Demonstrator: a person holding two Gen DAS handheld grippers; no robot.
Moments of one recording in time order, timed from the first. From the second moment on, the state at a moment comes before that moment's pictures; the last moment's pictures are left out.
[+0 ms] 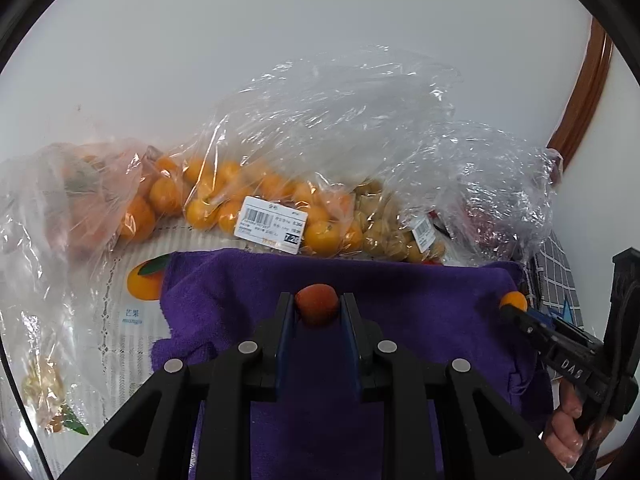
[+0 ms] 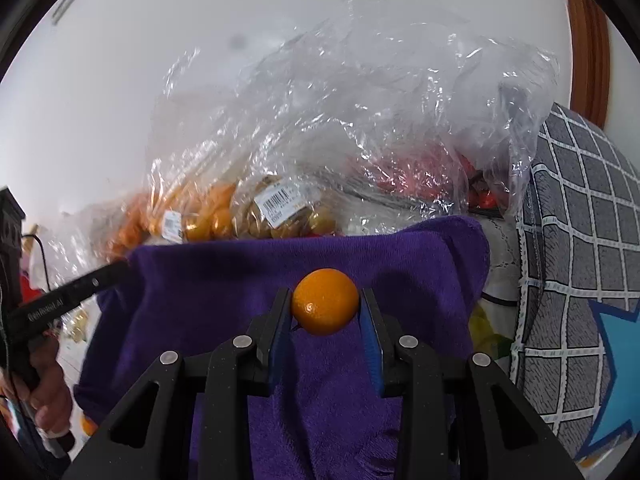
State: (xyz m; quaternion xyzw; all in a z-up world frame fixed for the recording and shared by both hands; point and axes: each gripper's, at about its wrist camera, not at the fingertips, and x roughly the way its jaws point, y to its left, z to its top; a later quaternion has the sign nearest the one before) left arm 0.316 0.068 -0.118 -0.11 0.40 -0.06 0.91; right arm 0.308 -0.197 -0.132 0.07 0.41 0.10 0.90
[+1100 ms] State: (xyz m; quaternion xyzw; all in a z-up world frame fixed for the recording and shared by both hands) left arm 0.240 0.065 -0.069 -0.09 0.39 -0.01 0.92; right arm 0.227 -0.180 -0.060 0.00 0.37 0.07 0.93
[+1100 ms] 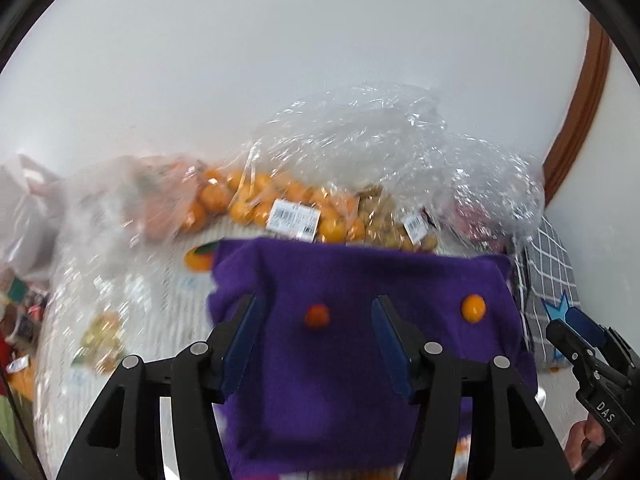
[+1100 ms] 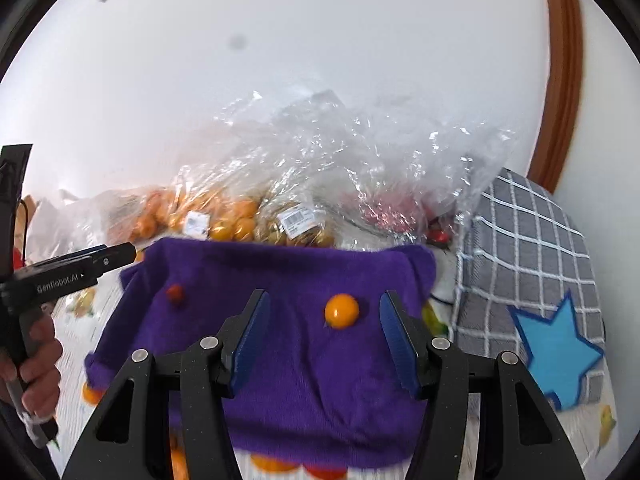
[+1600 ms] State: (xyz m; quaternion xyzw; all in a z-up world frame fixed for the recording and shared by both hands) left arm 0.102 0.079 -0.083 -0.07 0.40 0.04 0.91; right arm 0.097 -0.206 -0.115 0.02 0.41 0.06 0.91
